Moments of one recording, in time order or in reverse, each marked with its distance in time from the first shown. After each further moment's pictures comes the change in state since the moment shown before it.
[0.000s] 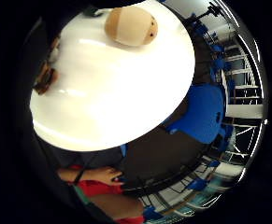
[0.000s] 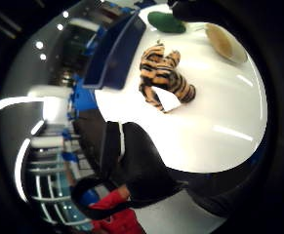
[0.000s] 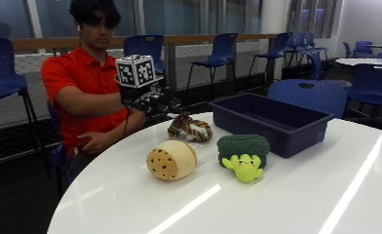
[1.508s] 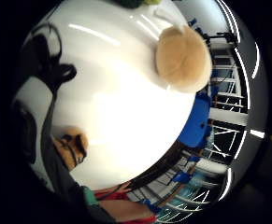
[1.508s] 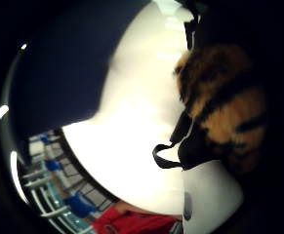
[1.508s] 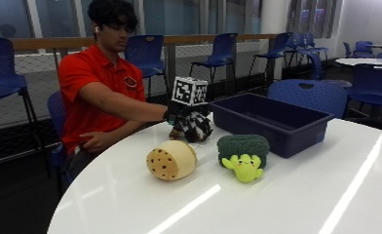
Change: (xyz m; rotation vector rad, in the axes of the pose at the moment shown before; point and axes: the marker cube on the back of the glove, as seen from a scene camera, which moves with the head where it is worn) arm -0.090 -0.109 0.087 -0.110 0.271 -0.024
